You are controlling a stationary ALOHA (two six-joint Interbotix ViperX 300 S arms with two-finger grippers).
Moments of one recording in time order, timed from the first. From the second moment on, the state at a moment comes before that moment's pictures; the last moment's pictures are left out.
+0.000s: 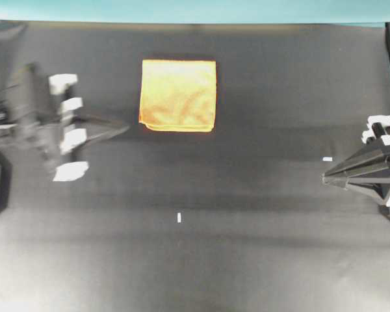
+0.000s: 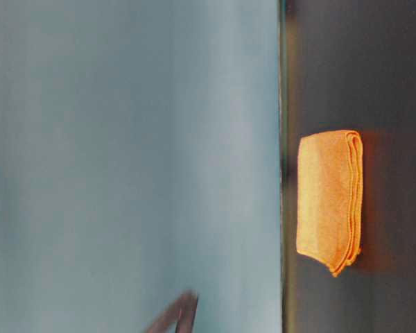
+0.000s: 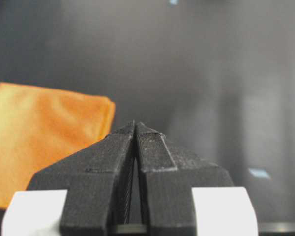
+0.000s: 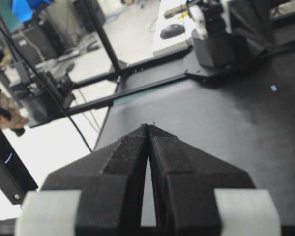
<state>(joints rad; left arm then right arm) 0.22 -0.41 1.05 0.04 -0.51 0.00 0.18 -0.95 1.18 0.00 -0.27 0.40</state>
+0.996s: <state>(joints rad) 0.47 0.33 0.61 0.04 -0.62 -0.02 0.18 -0.98 1.25 0.01 -0.08 0.40</state>
